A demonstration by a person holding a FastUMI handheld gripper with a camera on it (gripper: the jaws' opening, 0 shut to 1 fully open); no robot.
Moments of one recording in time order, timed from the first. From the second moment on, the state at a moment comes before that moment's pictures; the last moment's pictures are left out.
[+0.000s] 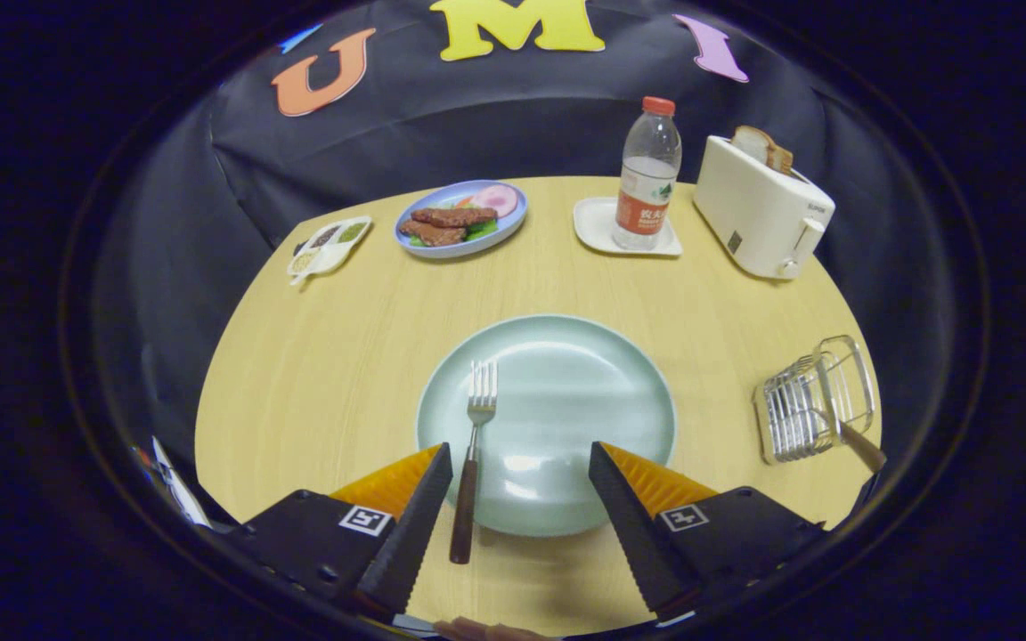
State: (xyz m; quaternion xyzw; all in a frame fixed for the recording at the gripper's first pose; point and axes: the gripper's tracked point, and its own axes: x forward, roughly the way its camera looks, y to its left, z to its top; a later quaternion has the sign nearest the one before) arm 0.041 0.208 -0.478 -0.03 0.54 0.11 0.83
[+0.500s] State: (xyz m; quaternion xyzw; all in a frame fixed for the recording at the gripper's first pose) arm 0.035 0.230 -0.514 -0.02 0.56 0.09 0.82
